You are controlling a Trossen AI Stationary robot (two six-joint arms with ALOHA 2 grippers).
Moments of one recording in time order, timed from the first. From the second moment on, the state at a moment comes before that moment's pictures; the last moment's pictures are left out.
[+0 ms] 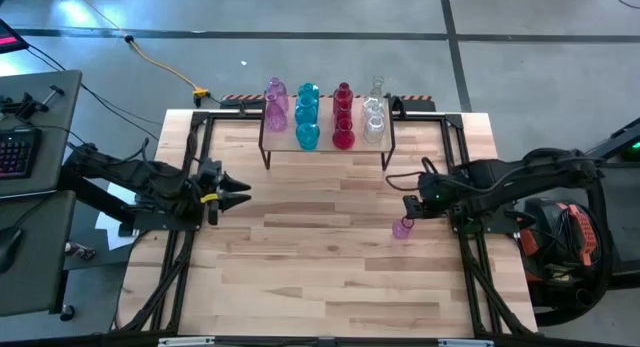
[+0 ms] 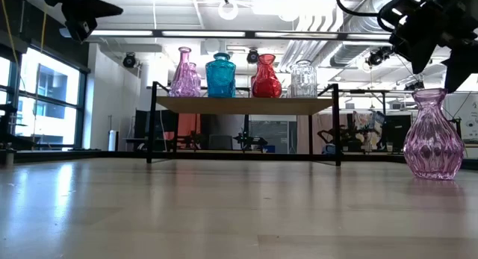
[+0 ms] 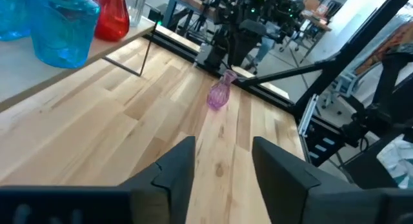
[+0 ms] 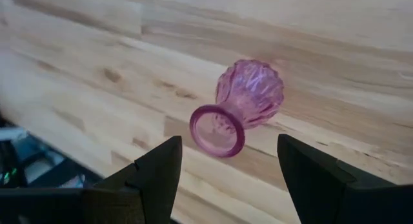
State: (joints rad) left arm -0.33 0.46 0.54 -0.34 -0.40 -0.55; right arm 0.10 0.87 0.73 -0.95 -0.14 1.51
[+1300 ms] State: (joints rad) left arm -0.33 0.48 0.54 -0.35 -0.40 -0.52; right arm 0.18 1.07 0.73 -0.72 -0.09 1.60
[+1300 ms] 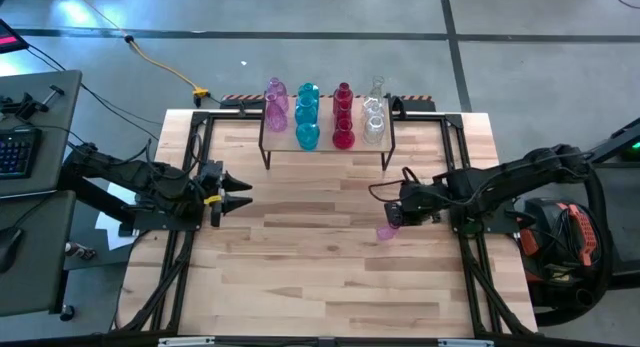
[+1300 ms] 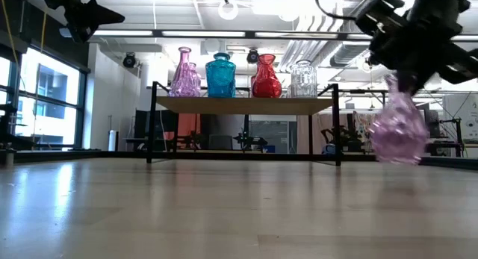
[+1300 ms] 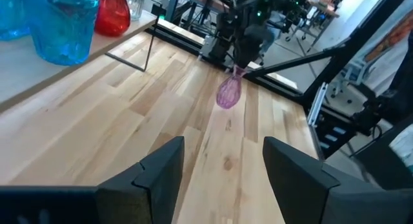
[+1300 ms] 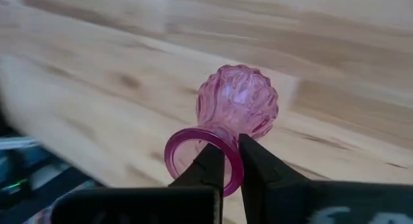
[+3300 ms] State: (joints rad) left arm -0.34 0.90 0.53 0.08 -0.17 -0.33; right arm 0.10 1.96 1.87 -0.69 -0.18 1.10
